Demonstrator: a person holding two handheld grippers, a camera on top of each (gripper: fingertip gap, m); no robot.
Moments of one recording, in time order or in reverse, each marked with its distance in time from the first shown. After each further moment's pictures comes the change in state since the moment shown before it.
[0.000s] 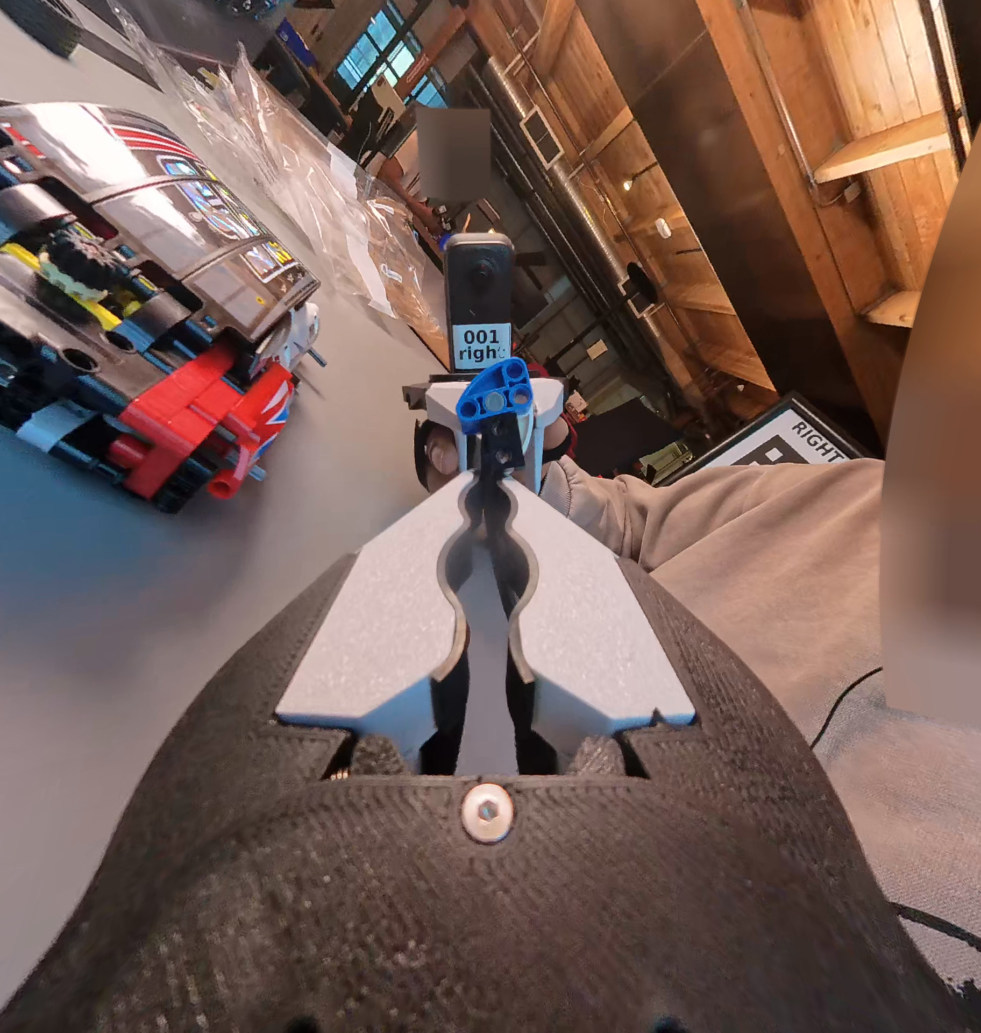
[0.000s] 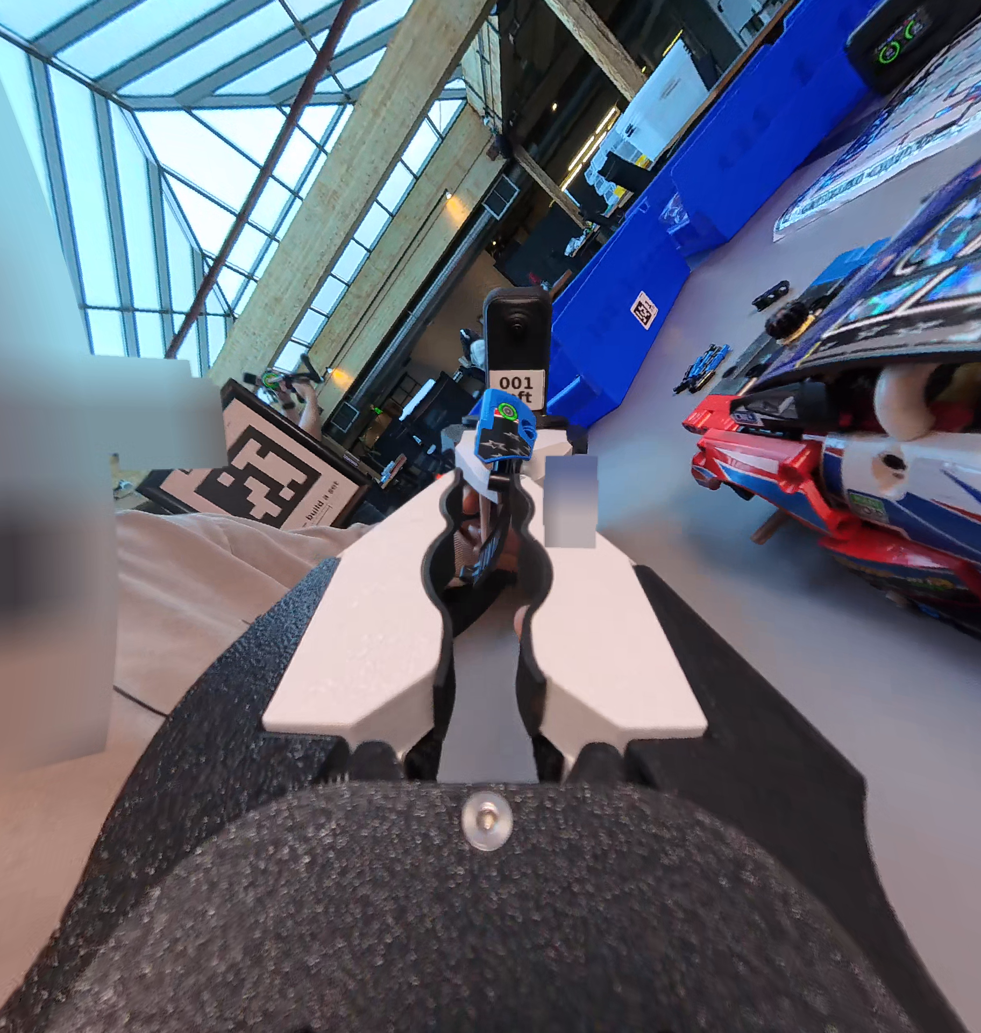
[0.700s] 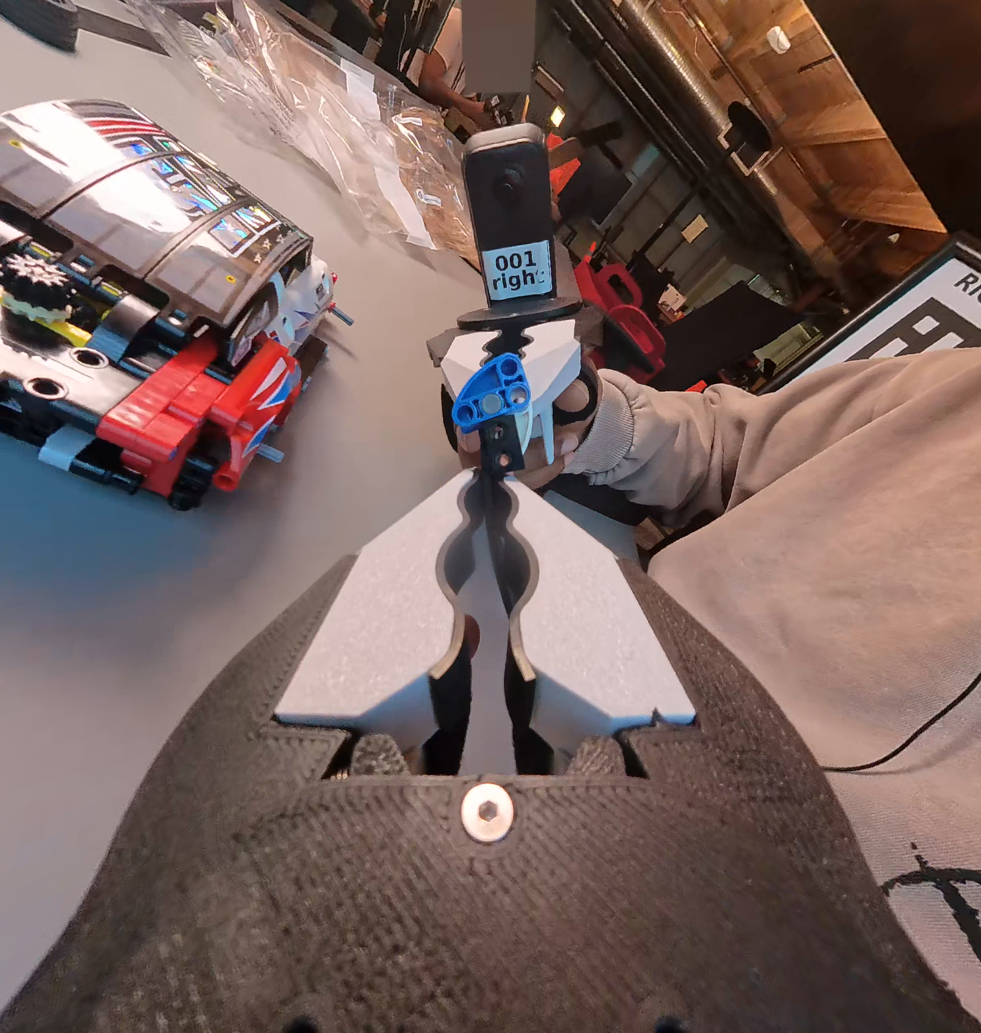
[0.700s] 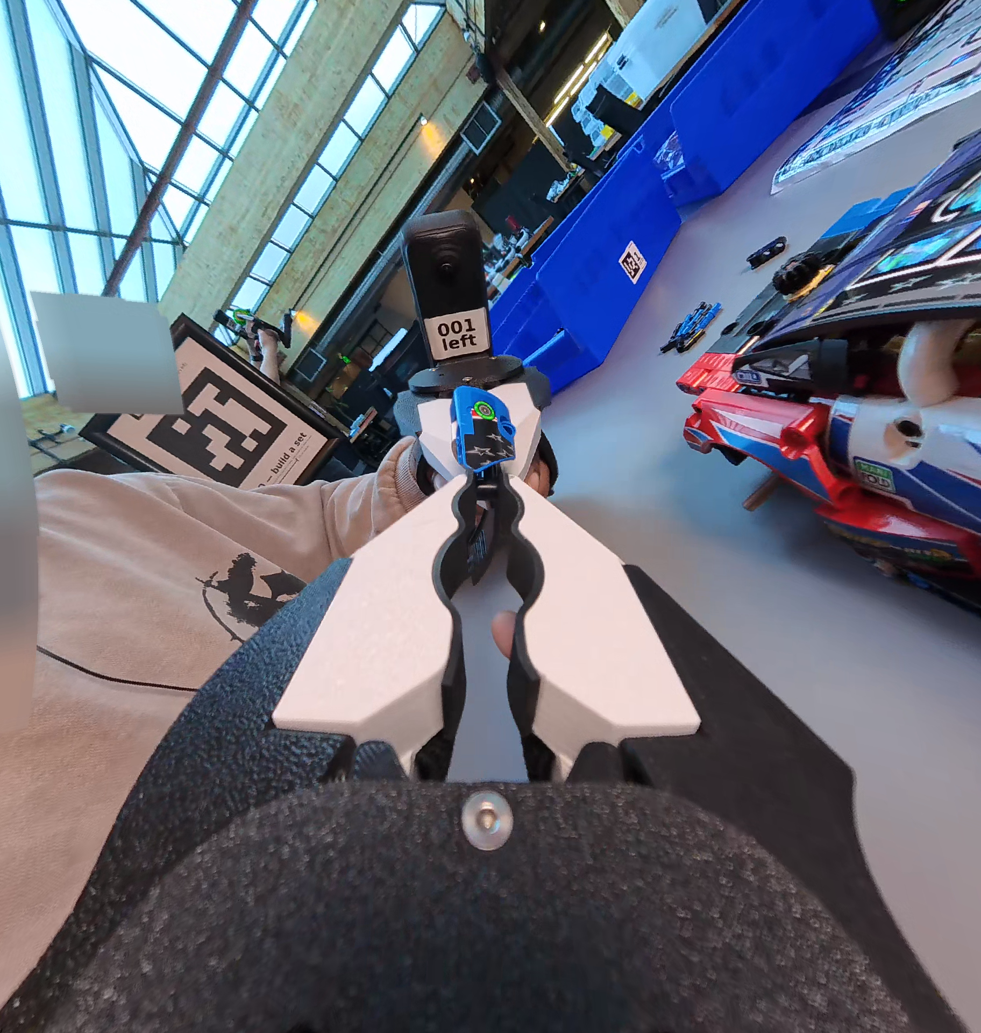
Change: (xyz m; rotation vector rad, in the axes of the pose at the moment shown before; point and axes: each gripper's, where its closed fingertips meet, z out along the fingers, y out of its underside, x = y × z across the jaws) left arm -0.002 0.020 0.003 -0.158 -0.131 0.217; right arm 0.005 0.018 0.000 -0.094 0.040 -0.058
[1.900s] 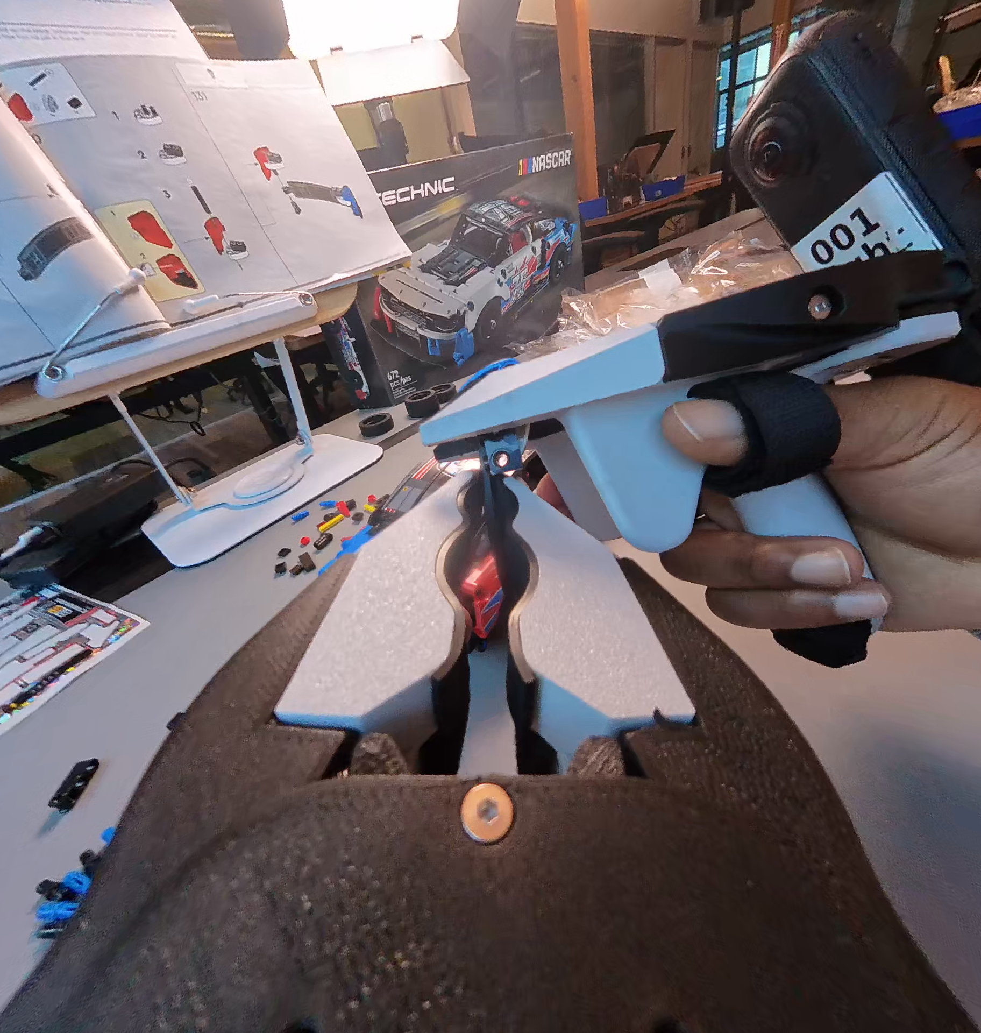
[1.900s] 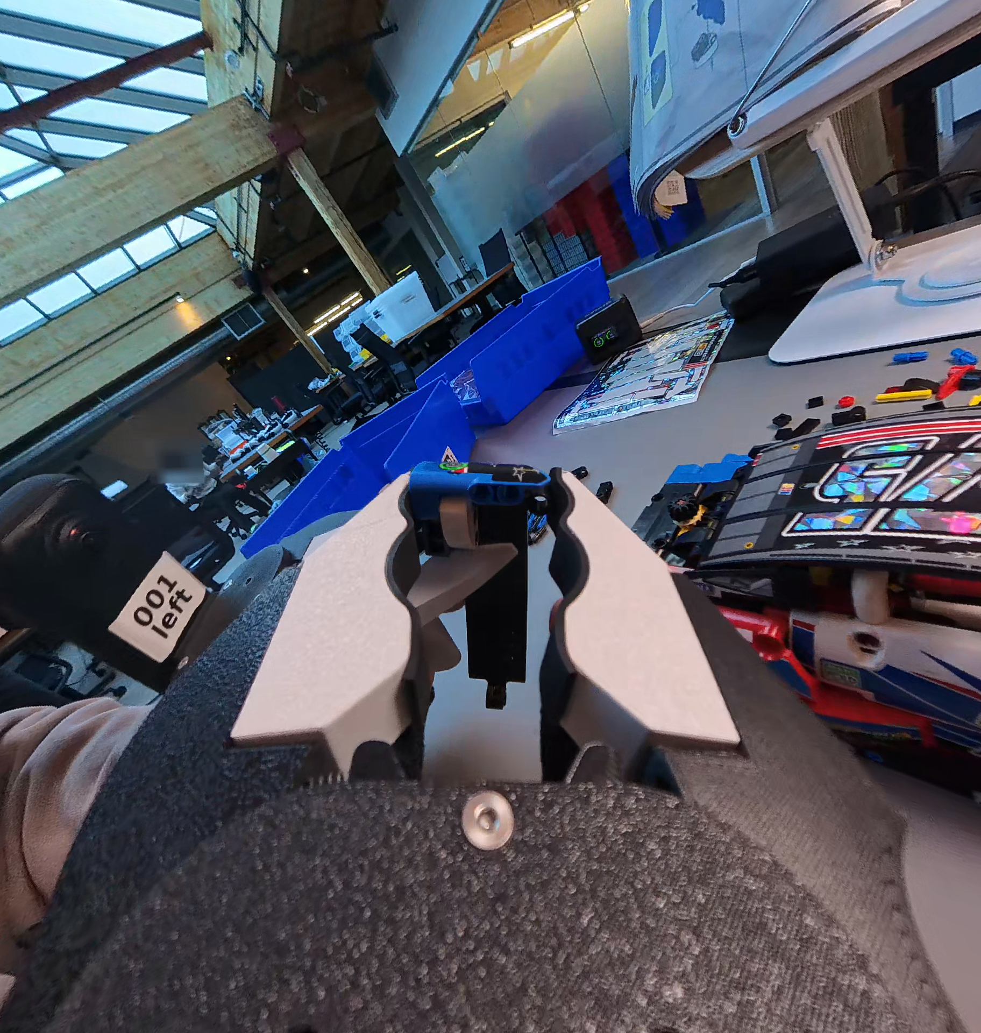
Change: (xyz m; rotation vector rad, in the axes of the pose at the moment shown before) left arm -0.017 -0.061 -0.014 0.278 -0.699 0.748; right arm 0.005 -0.064 0.039 0.365 0.467 -0.275
